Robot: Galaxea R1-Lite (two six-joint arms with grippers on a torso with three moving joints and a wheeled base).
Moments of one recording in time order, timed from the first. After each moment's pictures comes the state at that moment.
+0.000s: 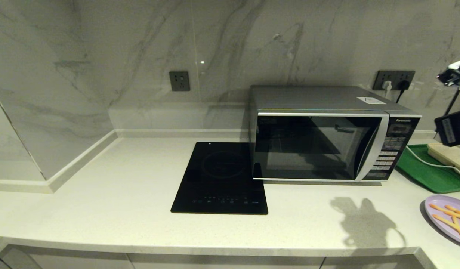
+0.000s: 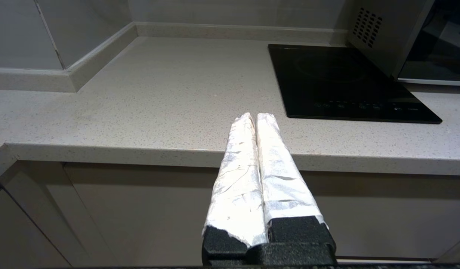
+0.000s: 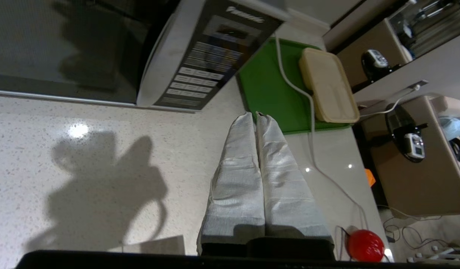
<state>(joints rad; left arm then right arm) 0.00 0.00 0.00 -0.01 0.01 -0.05 0.04 1.47 -1.20 0.14 -0.47 -0.33</state>
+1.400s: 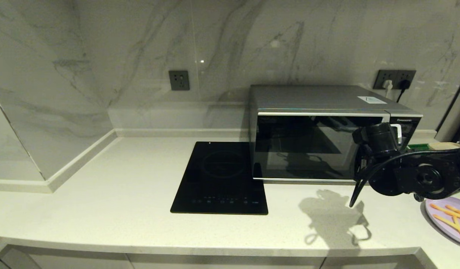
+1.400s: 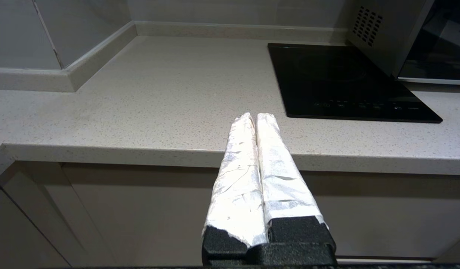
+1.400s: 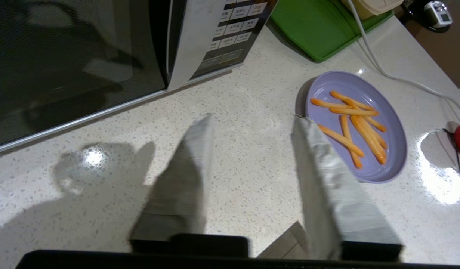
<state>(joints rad) 0.00 0.00 0.00 -0.01 0.01 -0.05 0.26 1.87 -1.00 -0.17 -0.94 0.29</state>
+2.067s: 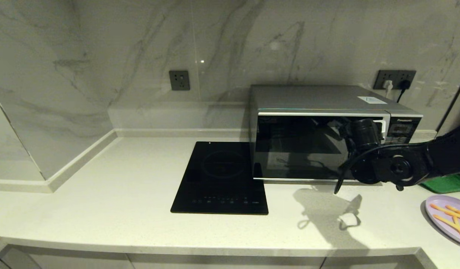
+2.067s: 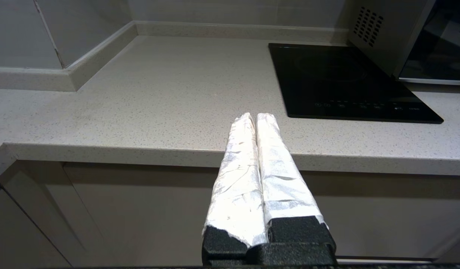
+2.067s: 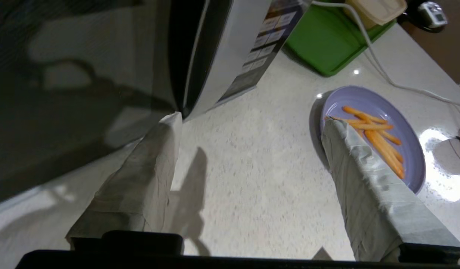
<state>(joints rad) 0.00 0.00 0.00 -0.01 0.01 -0.05 0.23 2.00 -1.15 -0.18 -0.96 0.29</state>
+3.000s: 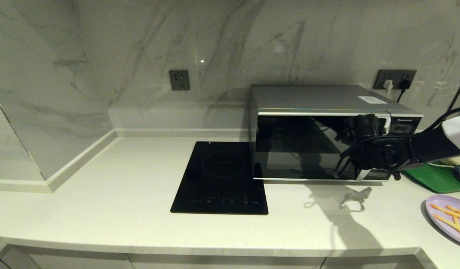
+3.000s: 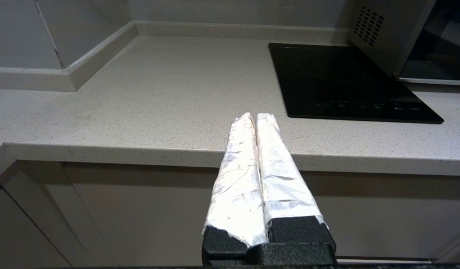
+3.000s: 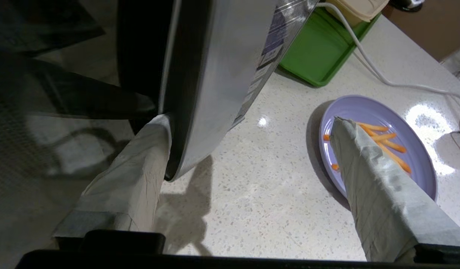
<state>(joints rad) 0.00 0.00 0.00 -0.01 0.01 -0.05 0.11 2.16 -1.35 -0.17 -0.97 0.29</state>
